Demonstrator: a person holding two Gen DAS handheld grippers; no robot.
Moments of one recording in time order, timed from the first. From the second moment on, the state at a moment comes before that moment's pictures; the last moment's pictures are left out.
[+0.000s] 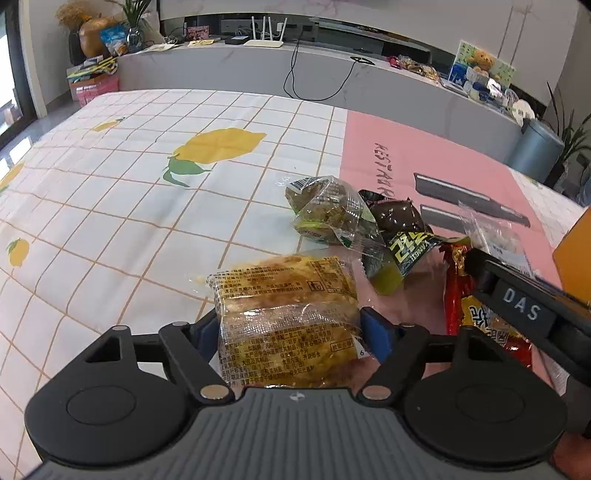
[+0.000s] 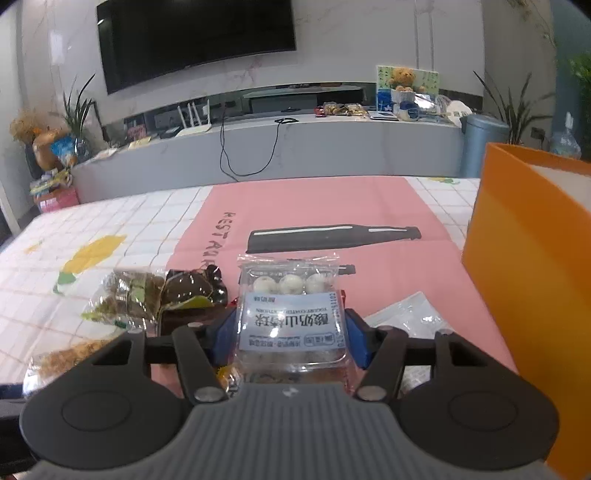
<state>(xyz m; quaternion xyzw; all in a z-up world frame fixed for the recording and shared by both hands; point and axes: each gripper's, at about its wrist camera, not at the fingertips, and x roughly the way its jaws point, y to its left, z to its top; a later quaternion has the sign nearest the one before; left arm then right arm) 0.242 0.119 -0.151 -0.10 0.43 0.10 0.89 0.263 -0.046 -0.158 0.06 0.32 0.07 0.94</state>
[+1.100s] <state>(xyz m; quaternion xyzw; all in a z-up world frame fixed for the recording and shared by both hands) 0.173 0.118 -0.023 -0.18 0.28 -0.03 0.94 0.184 -0.105 -0.036 0.12 0.17 0.11 0.97</state>
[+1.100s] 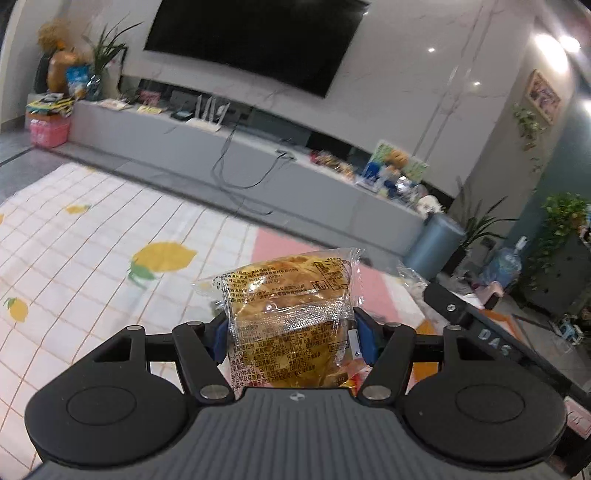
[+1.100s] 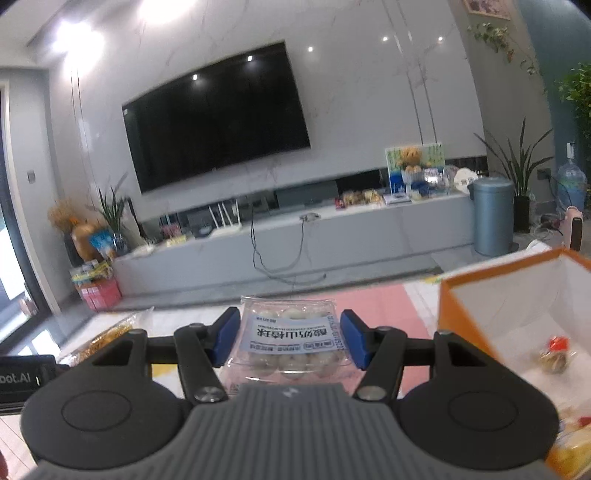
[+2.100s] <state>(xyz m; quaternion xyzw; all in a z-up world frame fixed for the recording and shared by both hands) 0.185 -0.072 -0.026 -0.08 0.32 -0.15 0.93 0.217 -0.304 -0.080 0.15 0.32 0.05 0.93</state>
